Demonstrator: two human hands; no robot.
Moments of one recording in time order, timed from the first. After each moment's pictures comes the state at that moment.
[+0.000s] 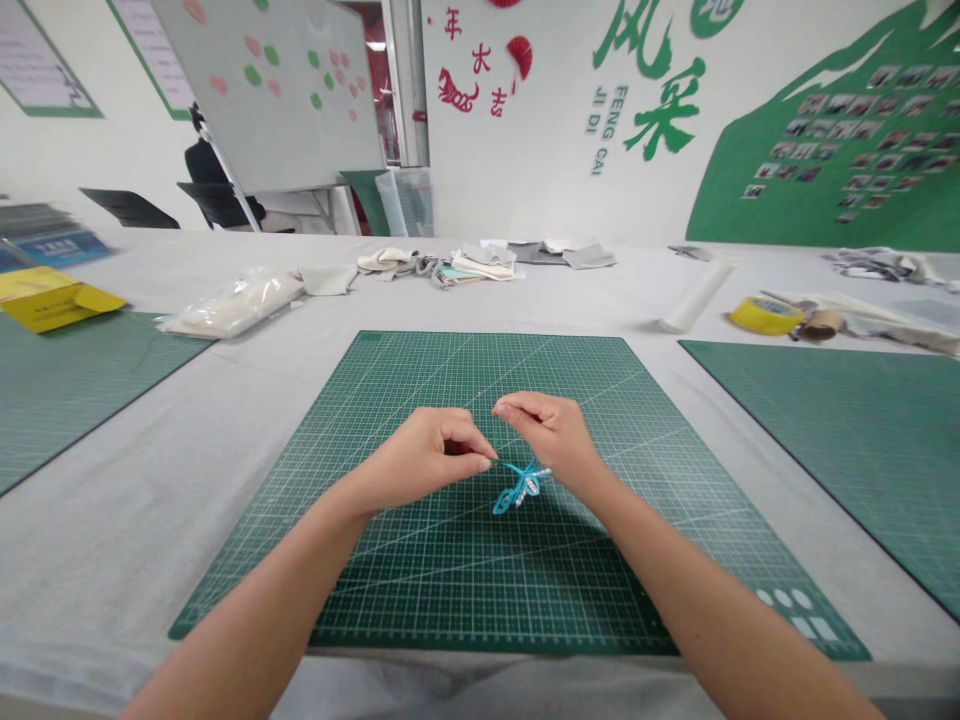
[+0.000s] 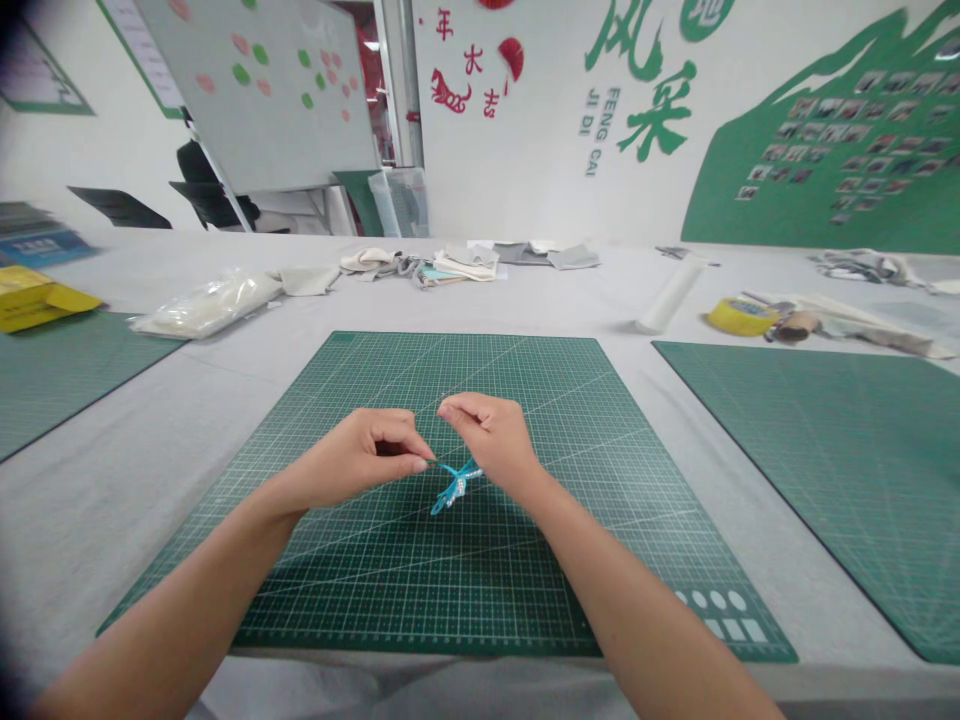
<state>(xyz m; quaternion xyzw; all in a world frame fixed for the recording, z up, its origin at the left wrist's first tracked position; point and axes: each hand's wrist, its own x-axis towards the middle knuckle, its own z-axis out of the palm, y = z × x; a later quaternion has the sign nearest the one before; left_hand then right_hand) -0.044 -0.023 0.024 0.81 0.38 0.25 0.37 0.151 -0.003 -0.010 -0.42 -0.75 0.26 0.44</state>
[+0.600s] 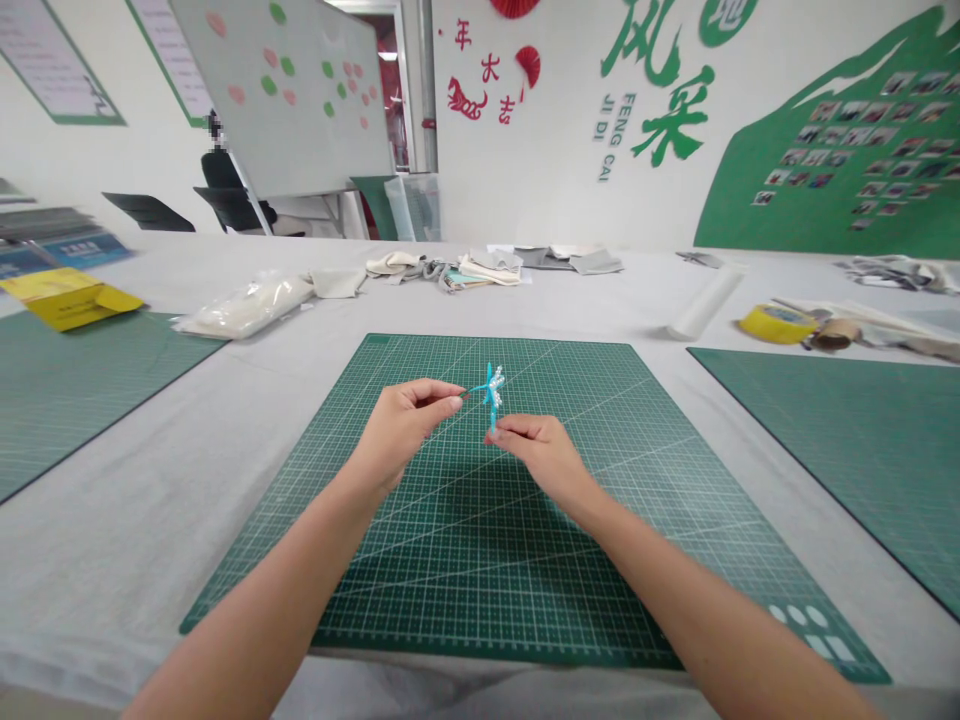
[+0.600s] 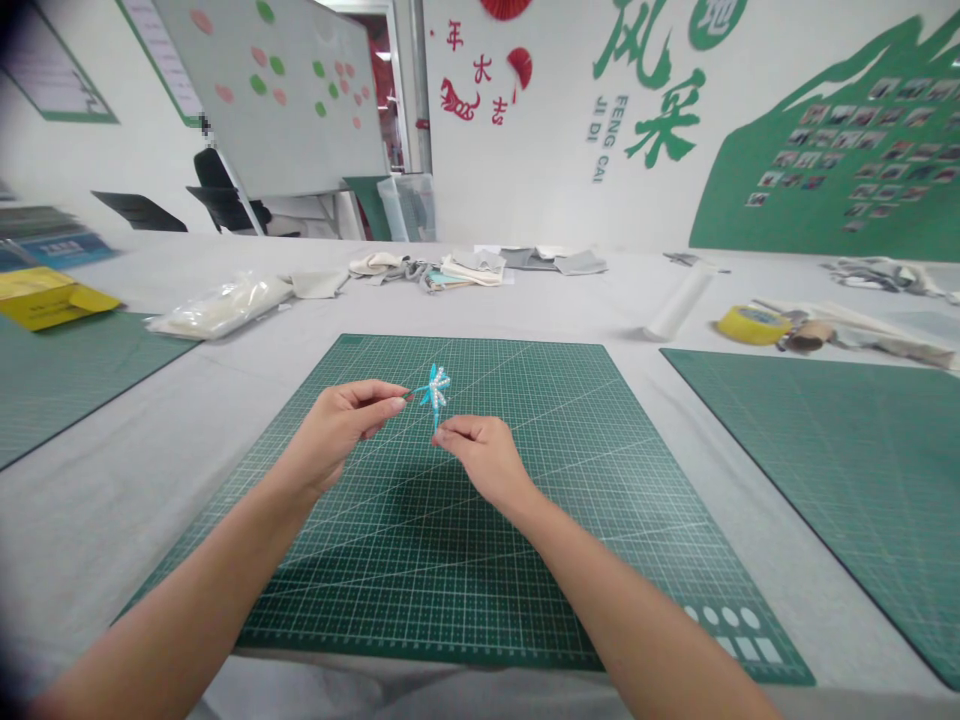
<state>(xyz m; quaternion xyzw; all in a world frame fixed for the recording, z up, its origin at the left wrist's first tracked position) -0.051 -0.007 0.016 0.56 0.50 0.48 0.46 0.135 -0.011 -0.018 -0.45 -0.67 0.43 0.40</state>
